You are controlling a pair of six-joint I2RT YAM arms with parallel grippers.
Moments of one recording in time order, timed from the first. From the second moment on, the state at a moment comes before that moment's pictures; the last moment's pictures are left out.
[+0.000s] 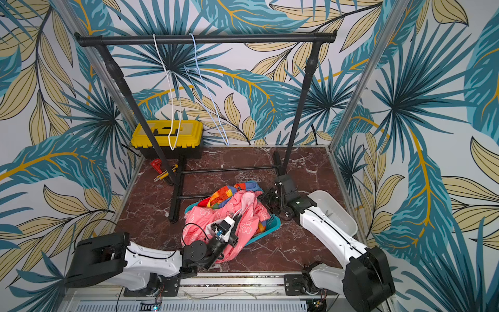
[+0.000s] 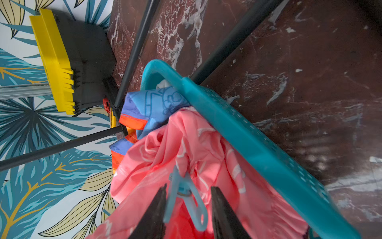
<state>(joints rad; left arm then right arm) -1.35 1.44 0.41 1.16 -0.71 0.18 0.42 1.23 0.85 -0.42 -0.23 1.18</state>
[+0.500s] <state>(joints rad) -1.35 1.45 0.41 1.16 -0.71 0.18 0.42 1.23 0.85 -0.40 -0.24 1.20</state>
